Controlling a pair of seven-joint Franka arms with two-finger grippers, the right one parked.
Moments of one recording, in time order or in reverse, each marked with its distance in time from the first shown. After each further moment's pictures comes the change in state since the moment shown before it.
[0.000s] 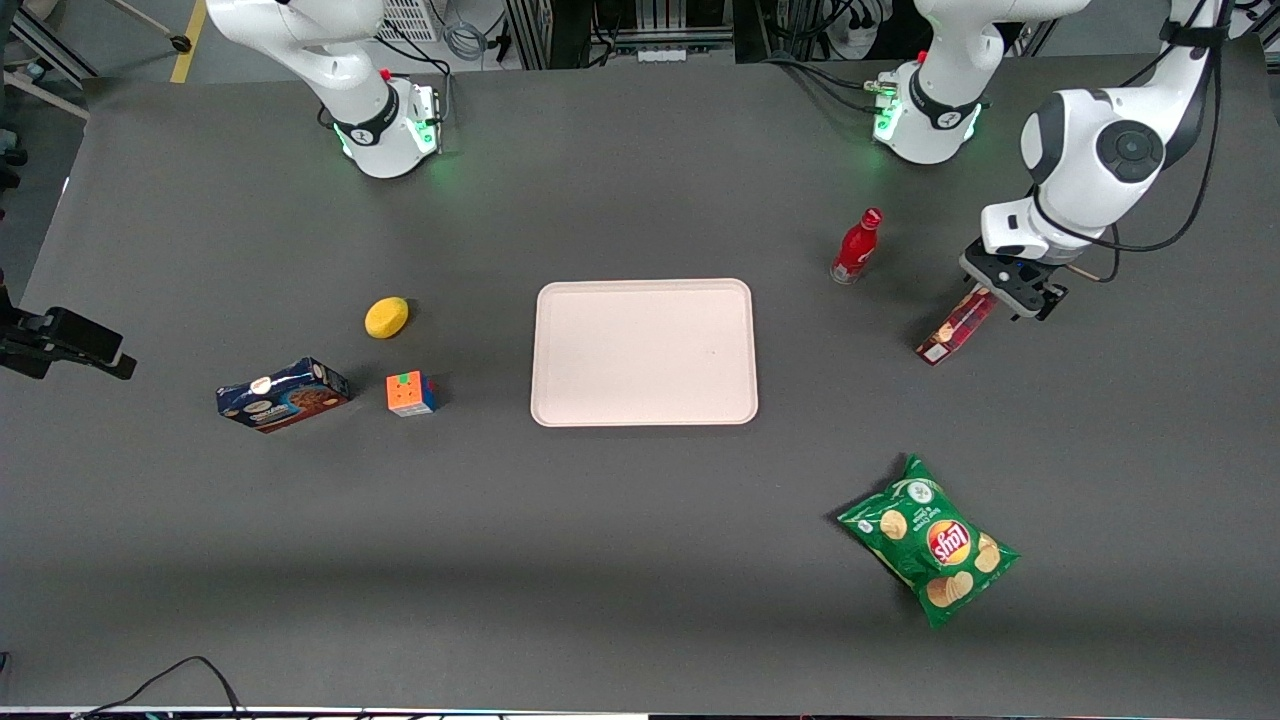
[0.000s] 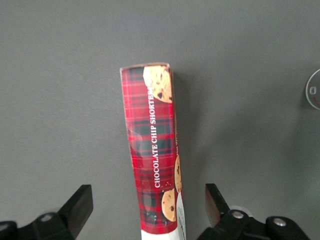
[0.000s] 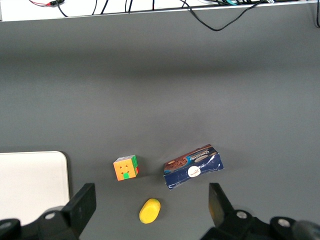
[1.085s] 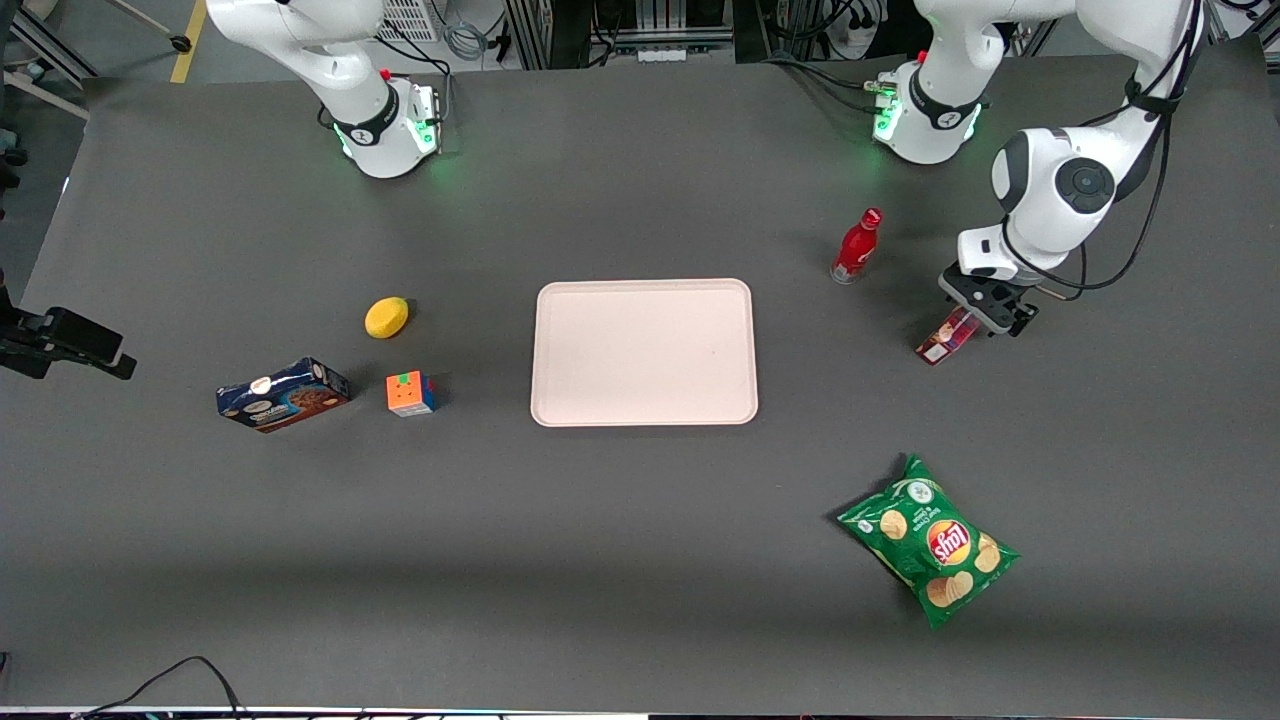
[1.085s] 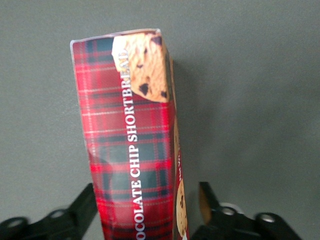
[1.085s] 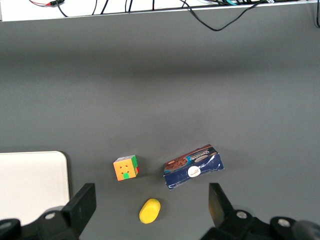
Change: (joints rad) arm 0.000 0.236 0.010 -0.030 0.000 0.297 0.016
